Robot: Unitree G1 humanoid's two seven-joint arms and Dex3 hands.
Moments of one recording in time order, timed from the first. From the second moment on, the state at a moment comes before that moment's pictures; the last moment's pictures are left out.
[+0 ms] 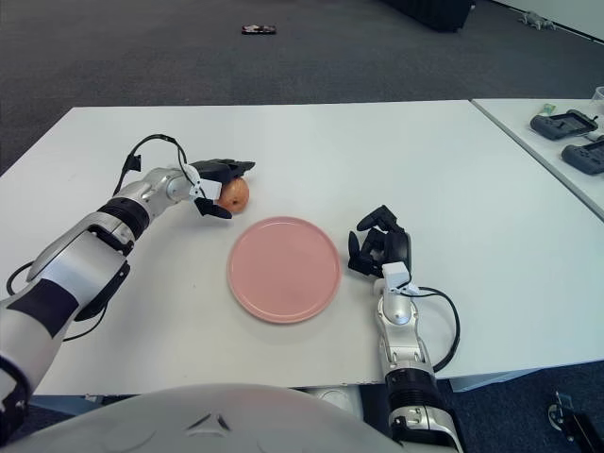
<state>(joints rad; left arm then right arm) -0.95 0.24 -0.61 1.24 0.67 -0.48 -0.20 0.05 -0.11 -0.10 0.36 -0.13 -0.46 -0.21</state>
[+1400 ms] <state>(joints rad) -1.00 0.21 -0.94 1.27 1.01 -0.40 0.14 0.06 -0.11 -0.11 0.35 -0.13 -0.46 -0.20</state>
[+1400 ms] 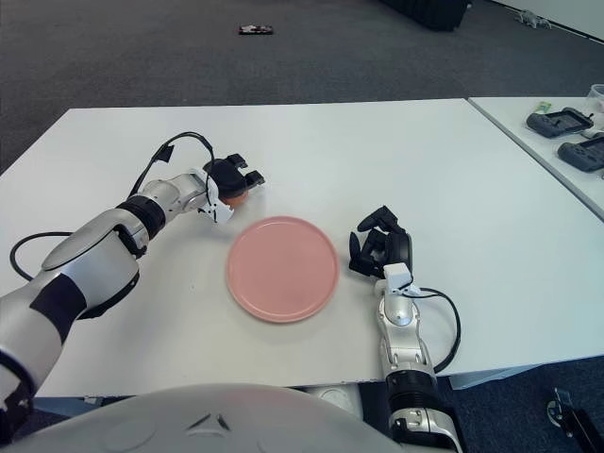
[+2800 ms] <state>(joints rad) -0.94 0.23 -0.74 1.31 0.81 -0.35 0.11 0.07 -0.11 -0.13 0.35 -0.10 -0.47 -0.18</state>
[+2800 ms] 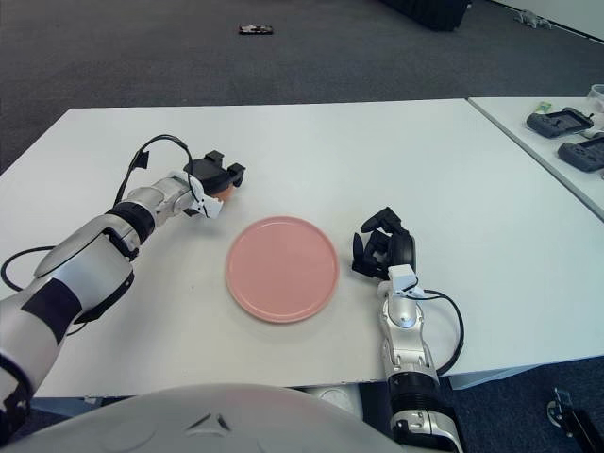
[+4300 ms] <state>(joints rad) -0.90 0.24 -0.41 1.30 0.49 -0.36 -0.17 0.07 -0.11 -0.13 0.34 -0.11 -0.47 -0.19</state>
